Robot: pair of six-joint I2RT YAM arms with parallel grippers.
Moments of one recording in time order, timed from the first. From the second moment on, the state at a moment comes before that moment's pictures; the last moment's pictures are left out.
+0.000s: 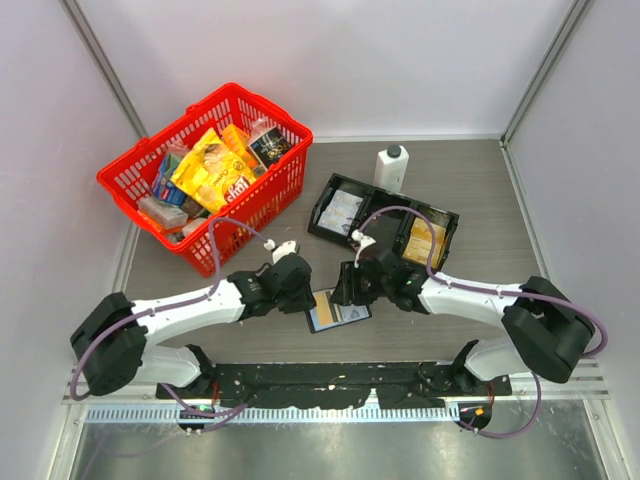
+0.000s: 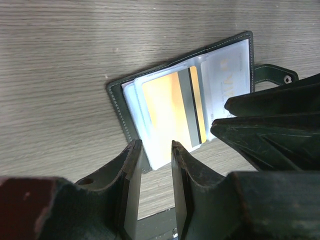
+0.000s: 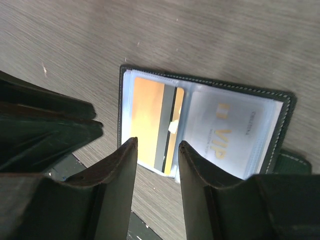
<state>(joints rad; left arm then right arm) -0.95 1.27 0.70 -0.38 -0.18 -0.99 0.84 1.38 0.63 -0.01 -0.14 0.69</state>
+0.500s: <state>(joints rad) -0.95 1.45 0.72 -0.27 -0.12 -1.00 0.71 1.43 0.50 0.29 -0.40 0.71</state>
